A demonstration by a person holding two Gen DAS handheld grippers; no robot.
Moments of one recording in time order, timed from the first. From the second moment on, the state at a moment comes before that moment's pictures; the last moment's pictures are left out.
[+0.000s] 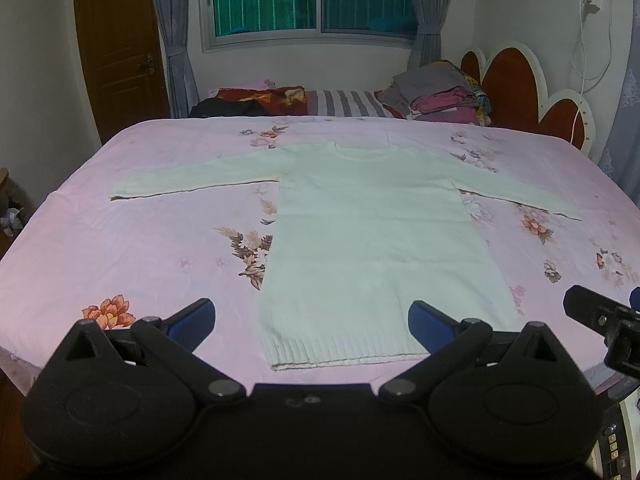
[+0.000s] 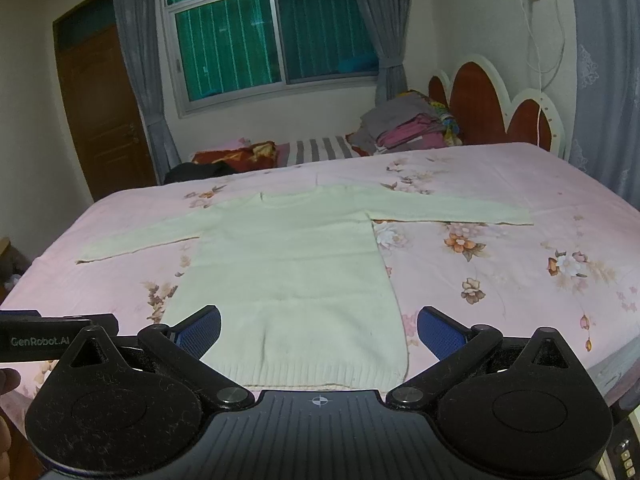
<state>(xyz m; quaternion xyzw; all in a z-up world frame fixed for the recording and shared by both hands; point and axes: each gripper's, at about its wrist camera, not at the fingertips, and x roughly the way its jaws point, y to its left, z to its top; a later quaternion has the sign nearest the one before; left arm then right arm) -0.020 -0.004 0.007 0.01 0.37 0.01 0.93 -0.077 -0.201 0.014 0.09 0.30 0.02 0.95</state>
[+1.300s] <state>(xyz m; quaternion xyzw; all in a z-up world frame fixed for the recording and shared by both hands) 0.095 -0.001 -0.023 0.00 0.39 0.04 0.92 0.021 -0.235 -0.011 0.08 0.31 -0.02 0.95</state>
